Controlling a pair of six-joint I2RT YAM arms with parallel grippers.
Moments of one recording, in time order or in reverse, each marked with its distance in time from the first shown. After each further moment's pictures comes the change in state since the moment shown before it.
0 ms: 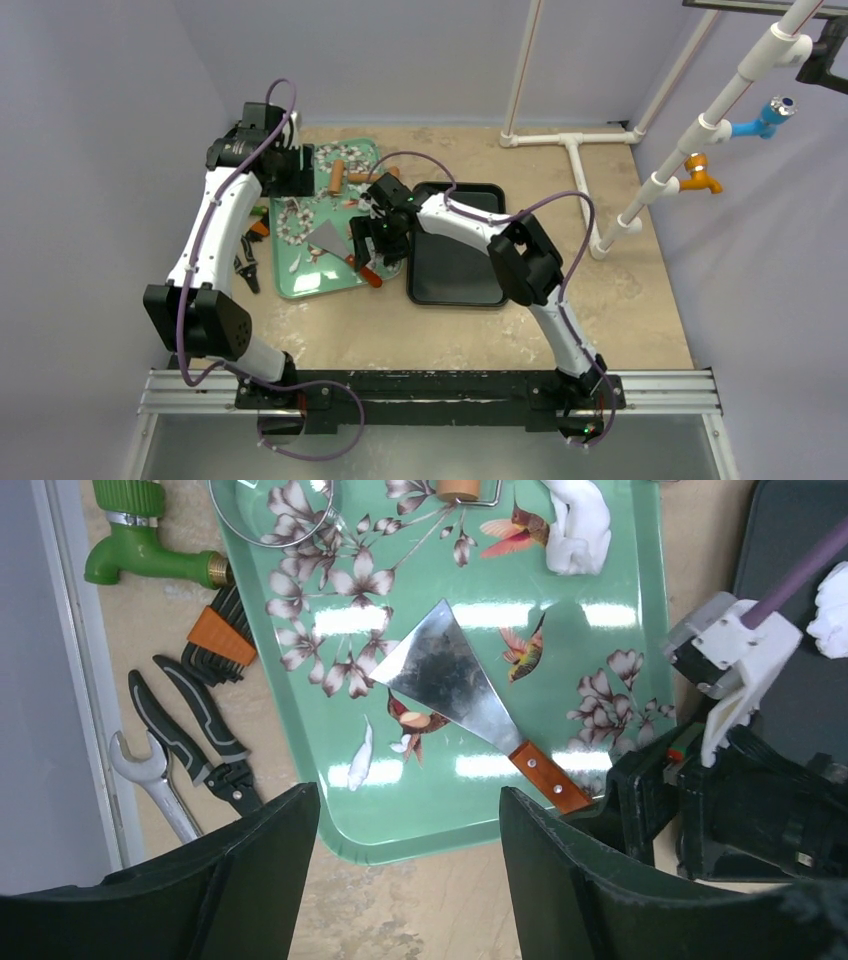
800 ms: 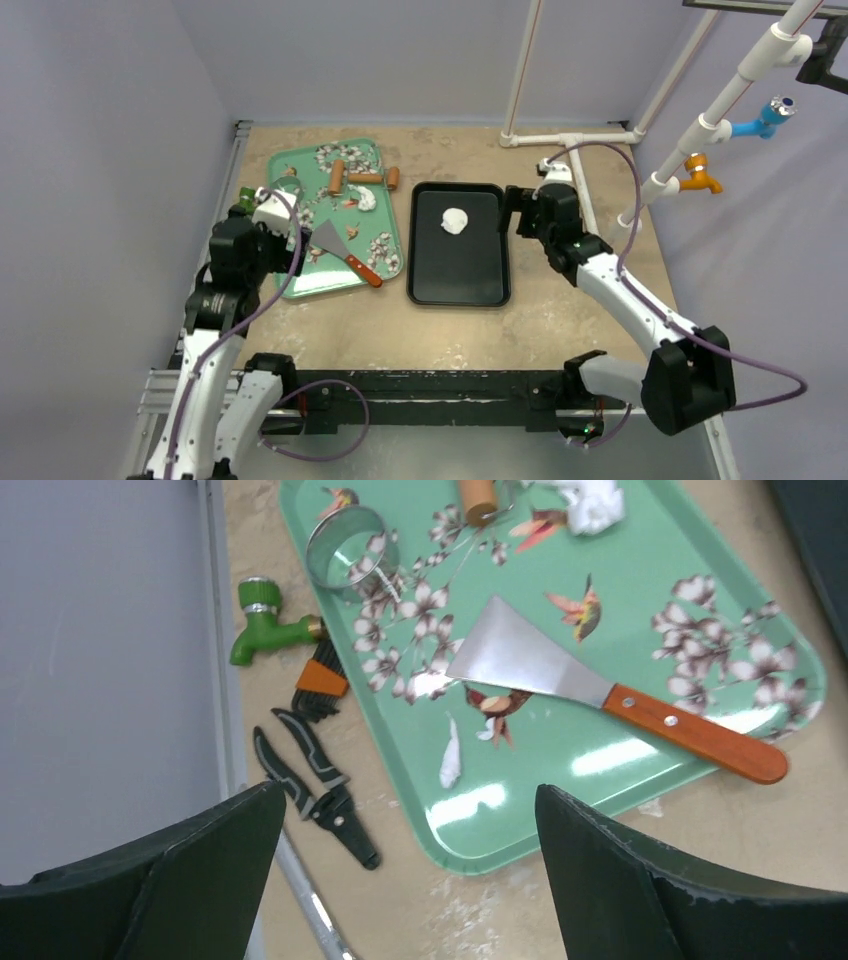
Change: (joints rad) left arm 0.000 -0.777 -0.735 0.381 -0.033 0.387; right arm -0.484 -1.060 -1.002 0.462 0.520 -0.225
